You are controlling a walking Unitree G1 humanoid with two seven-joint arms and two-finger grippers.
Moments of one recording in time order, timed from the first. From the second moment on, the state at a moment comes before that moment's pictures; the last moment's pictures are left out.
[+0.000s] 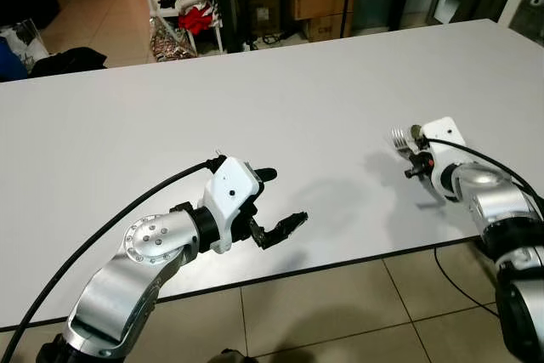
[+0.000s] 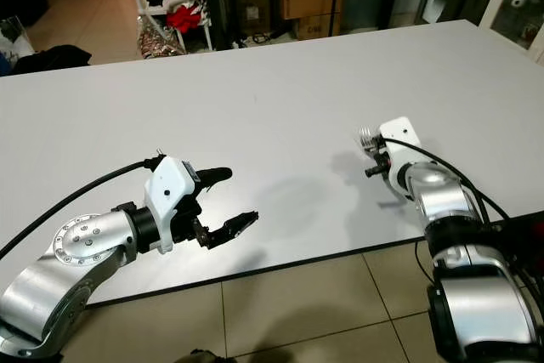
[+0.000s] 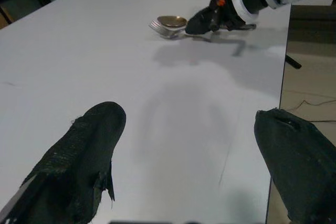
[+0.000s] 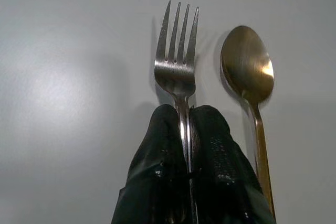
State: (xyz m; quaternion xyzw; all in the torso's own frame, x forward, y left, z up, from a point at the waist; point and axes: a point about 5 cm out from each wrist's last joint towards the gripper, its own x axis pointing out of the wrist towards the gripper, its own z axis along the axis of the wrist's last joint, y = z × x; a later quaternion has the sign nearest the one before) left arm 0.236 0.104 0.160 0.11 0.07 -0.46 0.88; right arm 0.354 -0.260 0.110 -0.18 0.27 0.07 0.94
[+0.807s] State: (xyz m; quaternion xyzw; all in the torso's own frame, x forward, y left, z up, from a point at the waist) left arm 0.232 0.104 0.160 0.11 0.08 -0.48 0.87; right arm 0.355 -0.264 0.107 -0.19 0.29 0.05 0.94
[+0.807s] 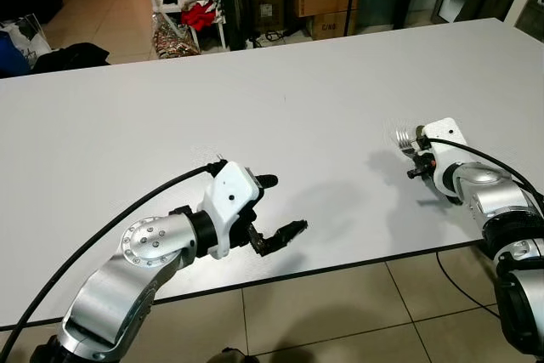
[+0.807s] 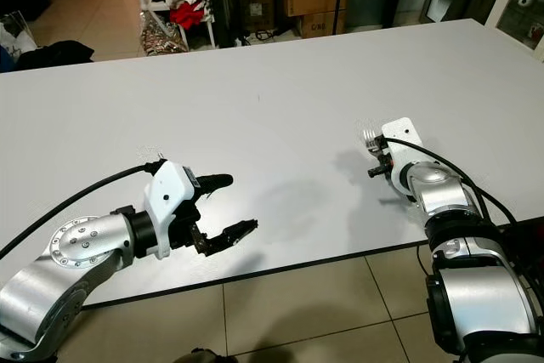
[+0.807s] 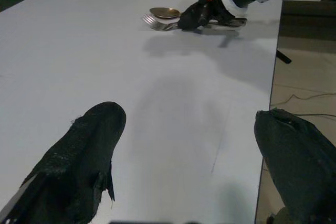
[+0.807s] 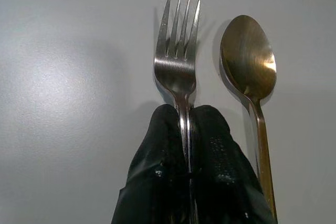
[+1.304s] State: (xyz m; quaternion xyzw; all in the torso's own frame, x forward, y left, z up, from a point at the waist) left arm 0.232 0.104 0.160 0.11 0.08 -0.48 0.87; right arm 0.352 -0.257 0.105 -0.16 0.30 0.04 0.94
